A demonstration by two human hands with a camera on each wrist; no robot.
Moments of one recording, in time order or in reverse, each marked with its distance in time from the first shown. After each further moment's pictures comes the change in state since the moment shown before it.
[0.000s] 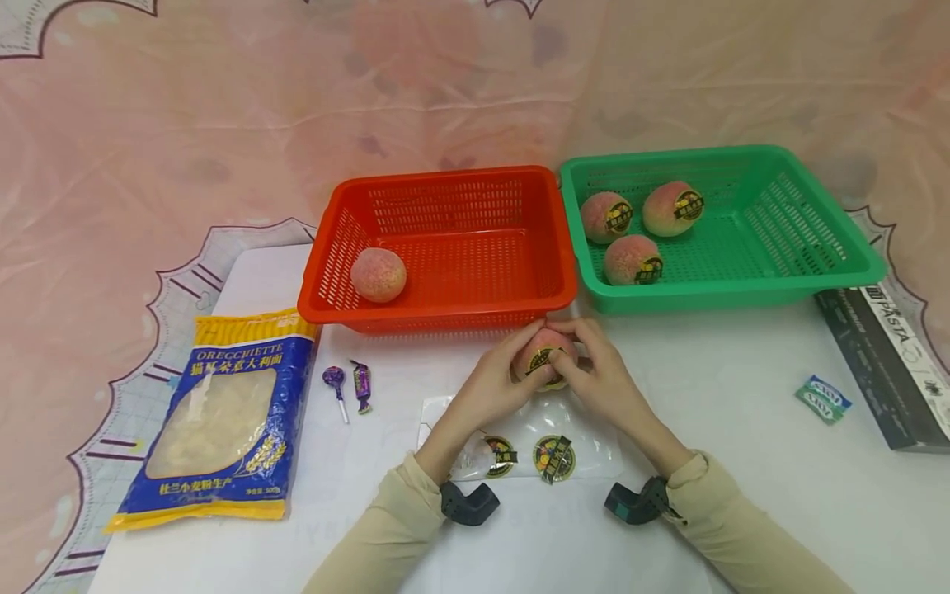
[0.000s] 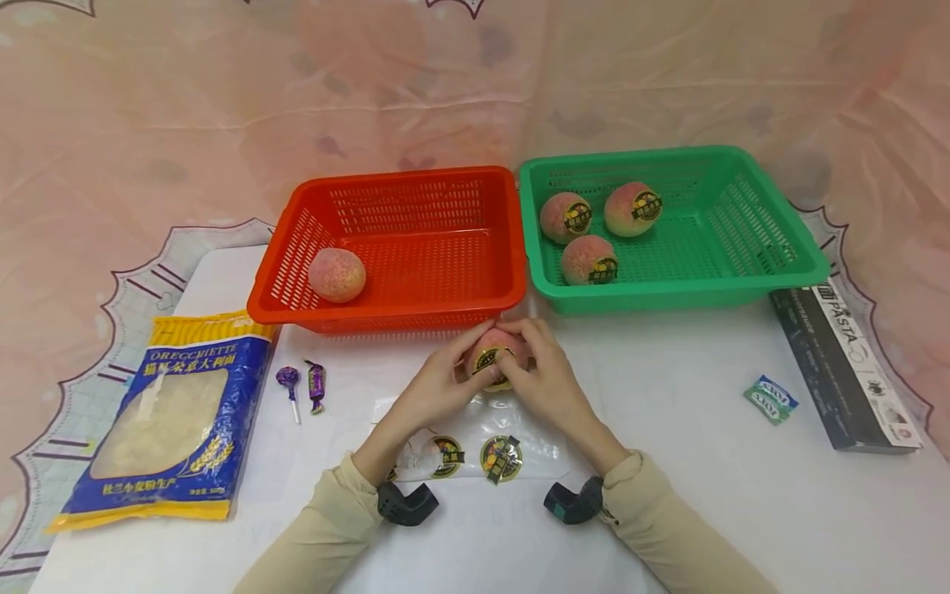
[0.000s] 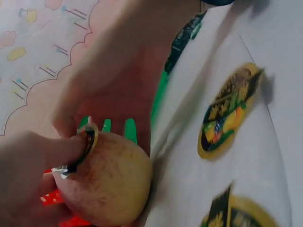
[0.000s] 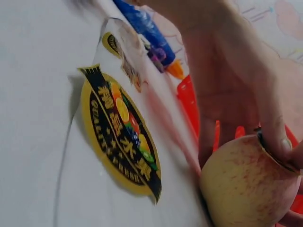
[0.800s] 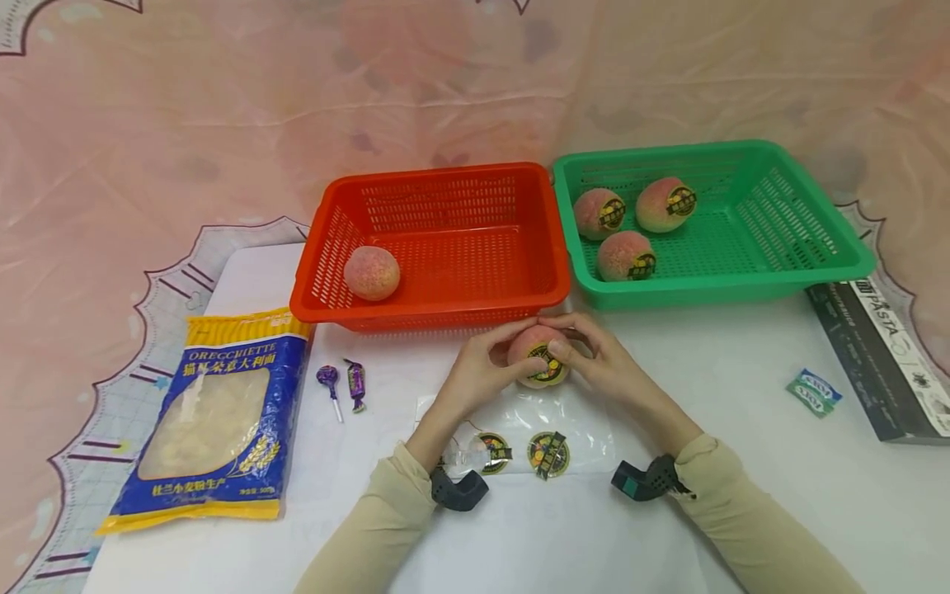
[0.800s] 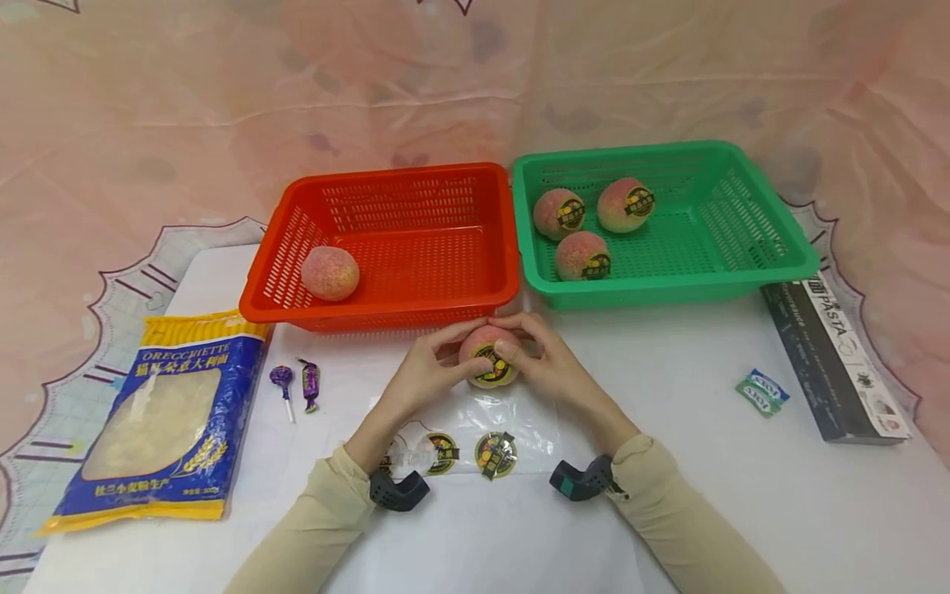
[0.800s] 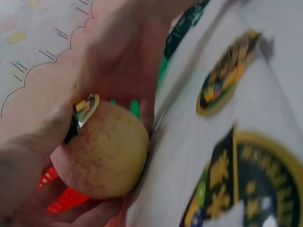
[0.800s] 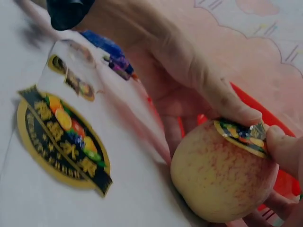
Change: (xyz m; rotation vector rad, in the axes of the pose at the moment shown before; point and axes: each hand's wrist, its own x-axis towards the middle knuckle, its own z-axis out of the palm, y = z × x) left_hand 0.006 -0.014 -0.004 -0.181 0.056 -0.094; right_hand 0.017 0.048 -0.016 0.130 -0.205 -0.059
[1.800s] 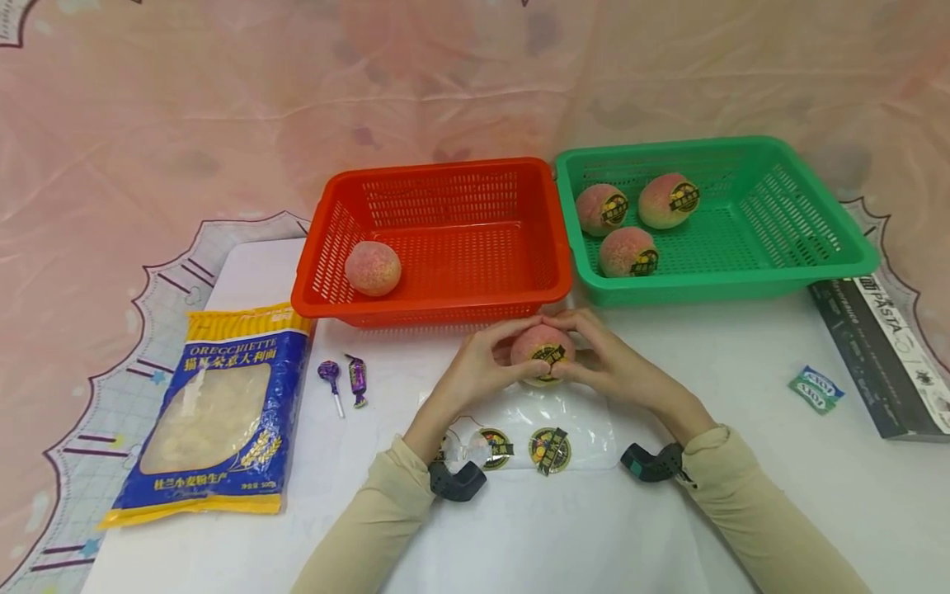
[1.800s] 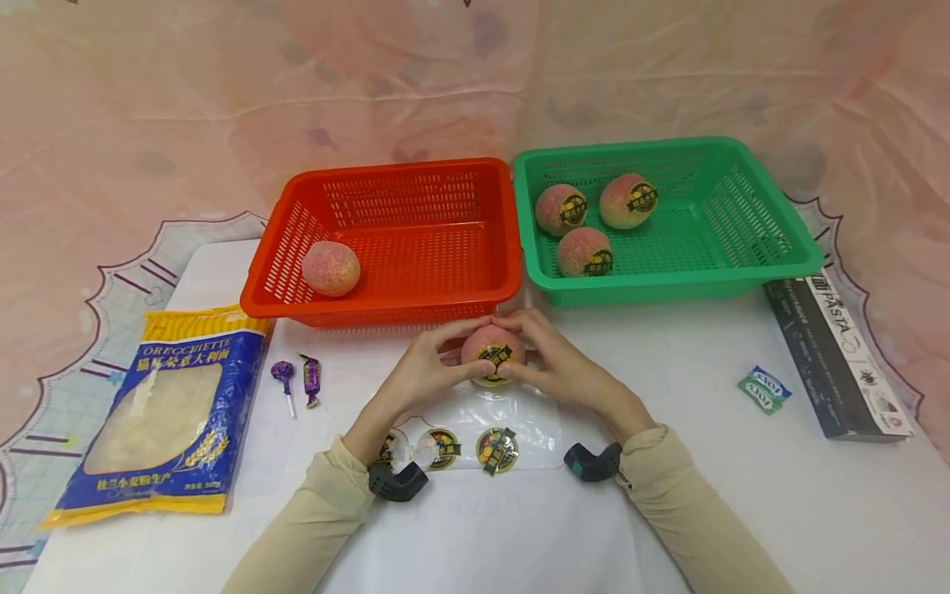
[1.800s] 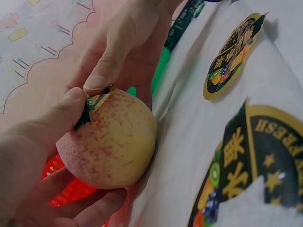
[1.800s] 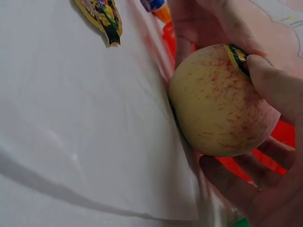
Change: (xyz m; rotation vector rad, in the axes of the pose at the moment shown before) left_hand 0.001 -0.001 -0.007 -0.028 -0.128 0.049; right_hand -0.007 -0.022 -0.012 -0.123 -0.198 -0.104
